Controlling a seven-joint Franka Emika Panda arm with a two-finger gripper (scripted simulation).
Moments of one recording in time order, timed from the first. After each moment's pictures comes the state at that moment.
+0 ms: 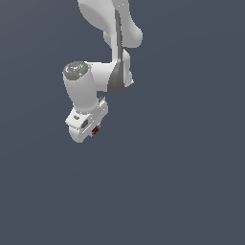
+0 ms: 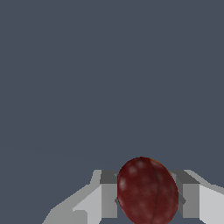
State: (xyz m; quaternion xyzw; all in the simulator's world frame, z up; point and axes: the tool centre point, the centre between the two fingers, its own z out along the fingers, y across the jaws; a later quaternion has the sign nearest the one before) arm -0.020 -0.127 0.147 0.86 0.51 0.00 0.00
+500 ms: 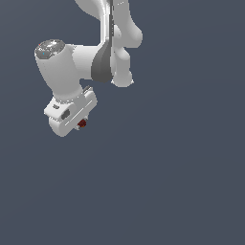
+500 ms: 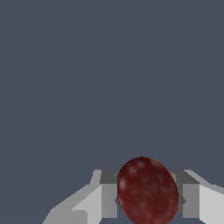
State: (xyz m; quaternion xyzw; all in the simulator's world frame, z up) arm -0.013 -0.169 0.203 0.86 0.51 0.00 0.00
